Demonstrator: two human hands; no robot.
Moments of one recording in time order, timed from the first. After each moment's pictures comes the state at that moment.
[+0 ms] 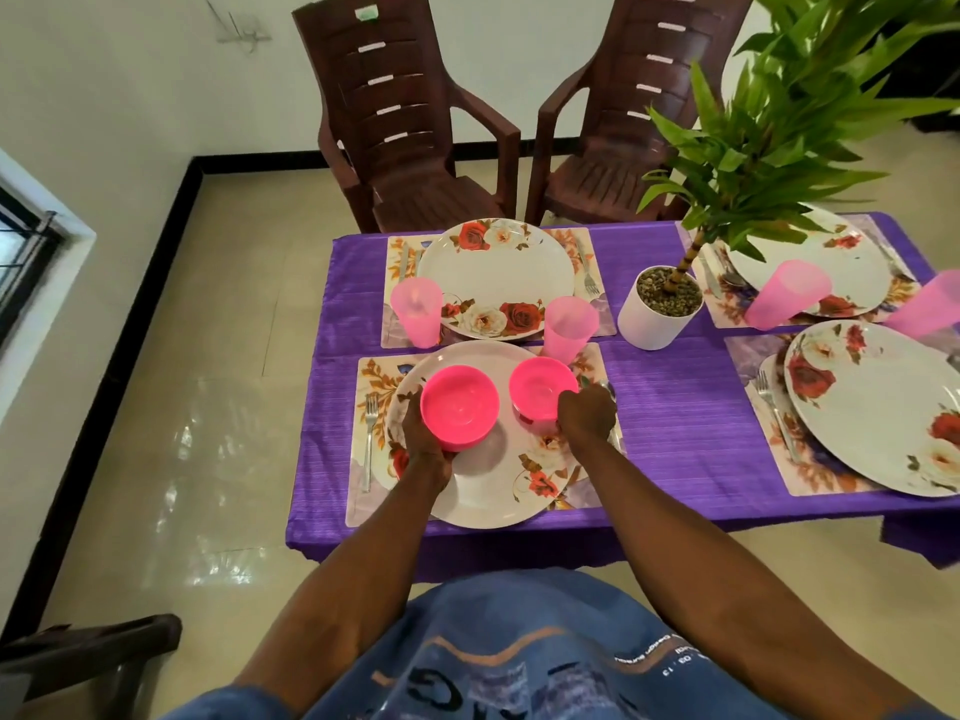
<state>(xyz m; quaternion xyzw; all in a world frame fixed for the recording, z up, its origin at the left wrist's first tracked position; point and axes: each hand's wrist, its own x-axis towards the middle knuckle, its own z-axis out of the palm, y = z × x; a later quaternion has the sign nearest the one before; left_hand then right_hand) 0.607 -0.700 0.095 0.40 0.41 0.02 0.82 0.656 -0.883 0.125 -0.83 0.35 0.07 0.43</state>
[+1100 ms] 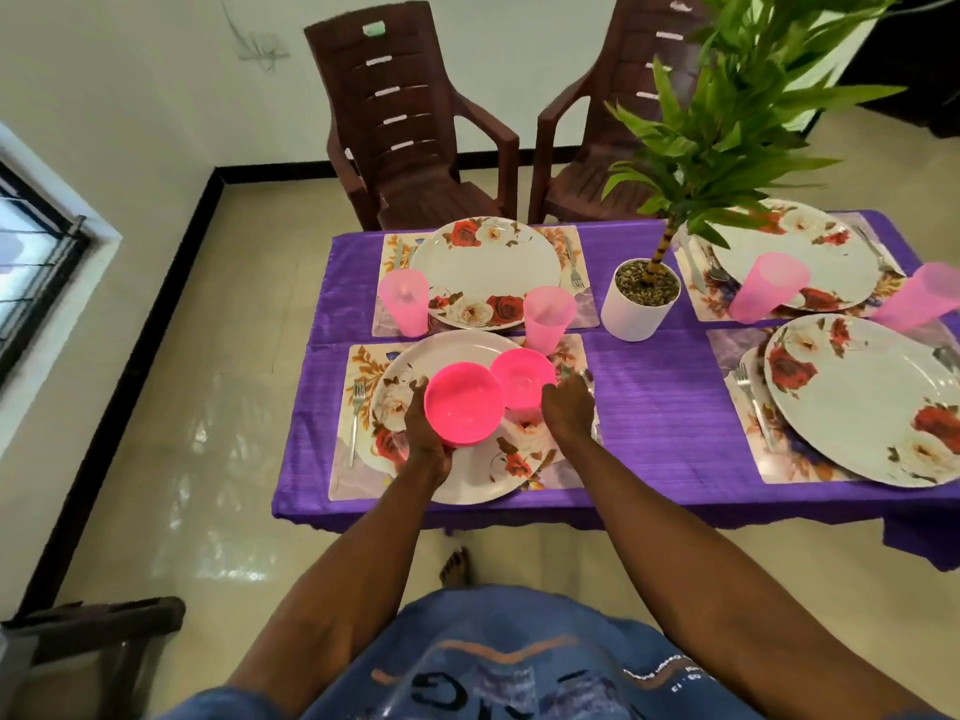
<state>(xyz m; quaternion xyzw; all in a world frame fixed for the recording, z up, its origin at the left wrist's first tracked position) 0.575 -0.743 0.107 0.45 0.35 0.05 0.82 0.629 -0.911 0.132 -0.83 0.26 0.12 0.47</state>
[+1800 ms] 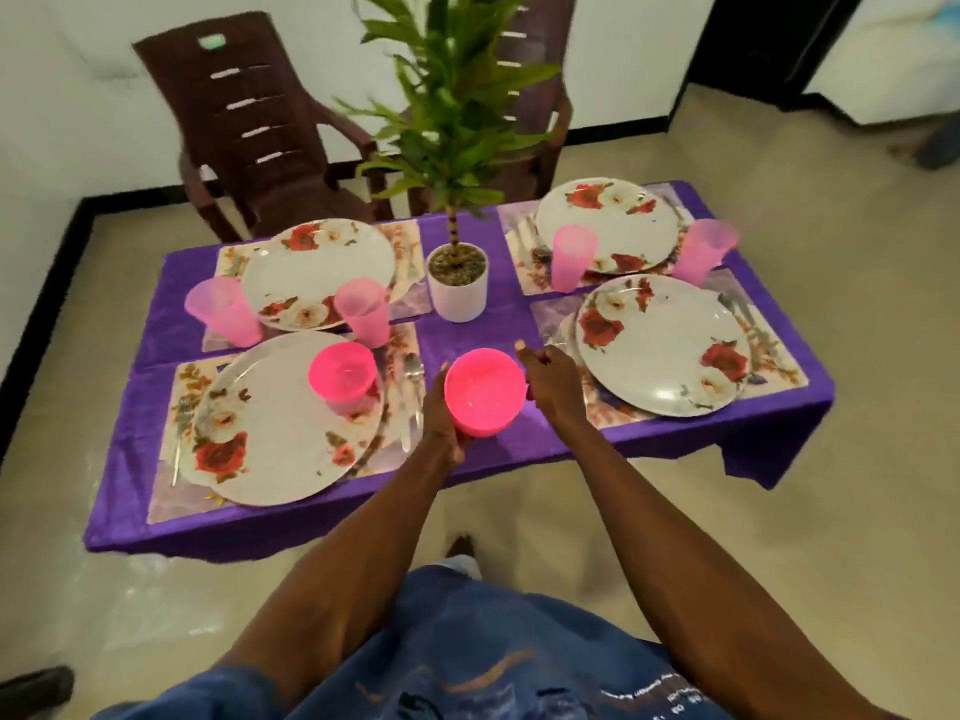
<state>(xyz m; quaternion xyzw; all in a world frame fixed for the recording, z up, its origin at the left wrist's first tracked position) 0.585 -1.021 0.113 0.44 0.30 -0.14 0.84 0.604 -1.167 0.161 -0.82 0.21 0.02 0.53</state>
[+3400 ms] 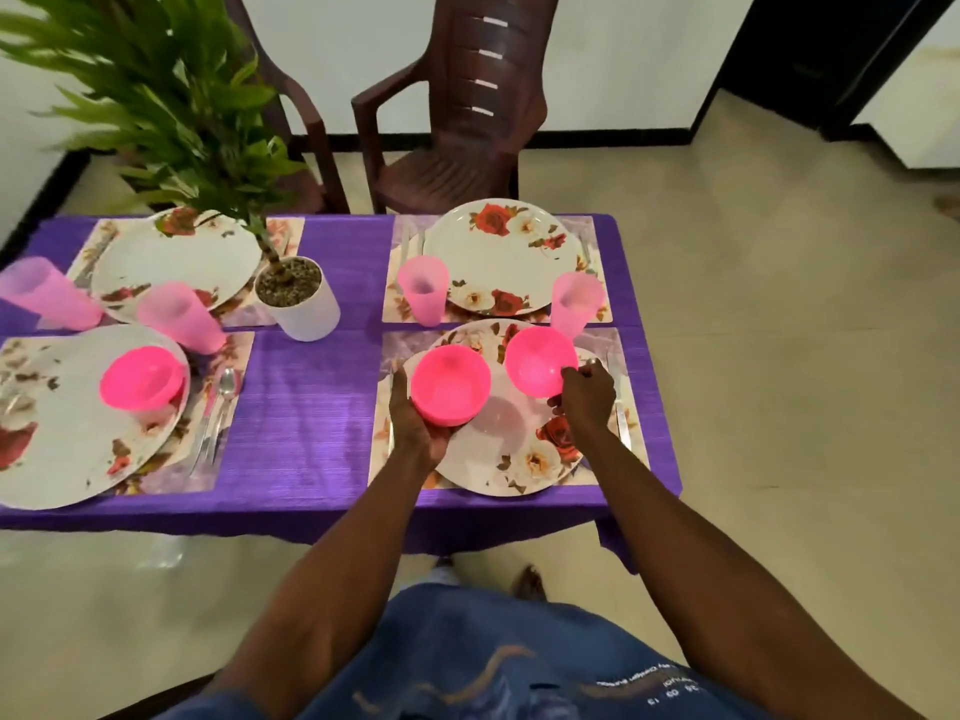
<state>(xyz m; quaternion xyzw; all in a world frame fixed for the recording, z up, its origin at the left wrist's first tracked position) 0.678 -1.308 0.103 0.29 0.35 -0.03 0.89 0.725 -1.511 0.137 -0.77 0.28 0.04 0.58</state>
